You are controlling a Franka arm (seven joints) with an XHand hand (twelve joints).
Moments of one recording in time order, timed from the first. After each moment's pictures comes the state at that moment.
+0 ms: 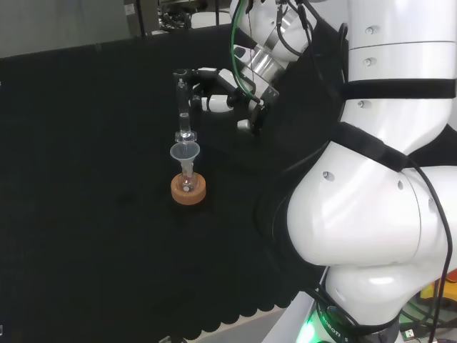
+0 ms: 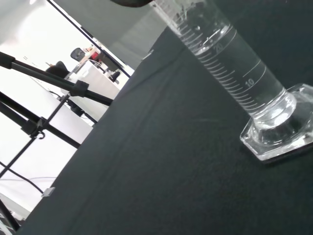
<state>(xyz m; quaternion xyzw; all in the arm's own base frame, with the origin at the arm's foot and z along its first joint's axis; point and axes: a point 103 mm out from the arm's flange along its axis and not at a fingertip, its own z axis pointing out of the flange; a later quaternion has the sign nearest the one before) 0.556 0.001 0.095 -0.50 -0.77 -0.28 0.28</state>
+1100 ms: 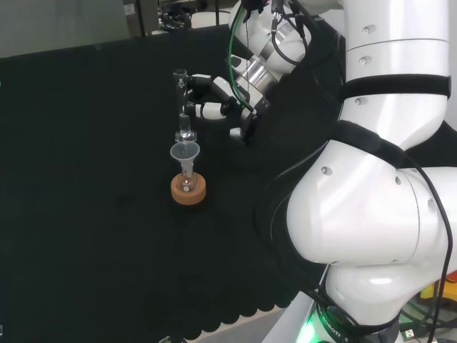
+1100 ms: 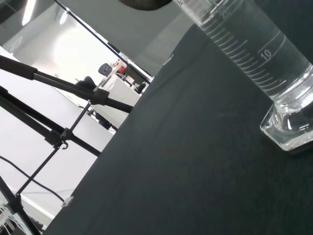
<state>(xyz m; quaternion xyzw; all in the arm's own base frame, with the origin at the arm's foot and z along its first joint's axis) 0.567 0.018 0.072 -0.47 -0.77 -0.32 0.30</state>
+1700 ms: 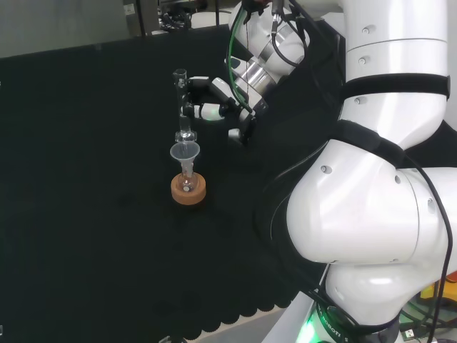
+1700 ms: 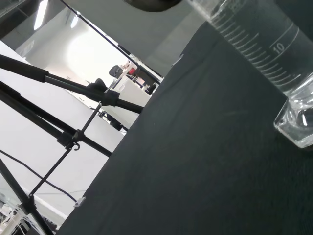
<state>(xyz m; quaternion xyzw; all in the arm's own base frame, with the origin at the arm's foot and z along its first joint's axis) 0.568 0.023 0.071 -0.46 -0.77 -0.33 0.31</state>
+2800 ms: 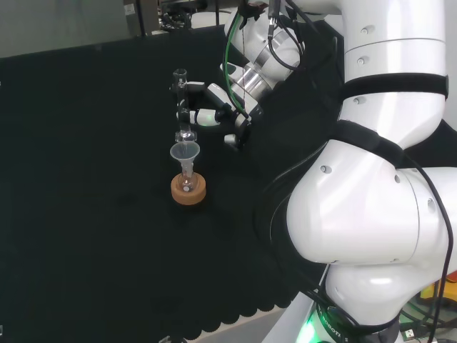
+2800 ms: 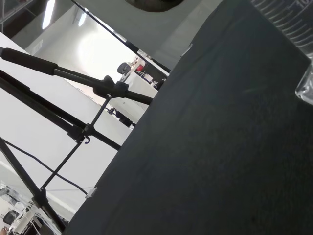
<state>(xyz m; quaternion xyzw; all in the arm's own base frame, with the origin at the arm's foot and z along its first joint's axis) 0.561 0.038 0.063 -0.45 -0.77 -0.33 0.32</state>
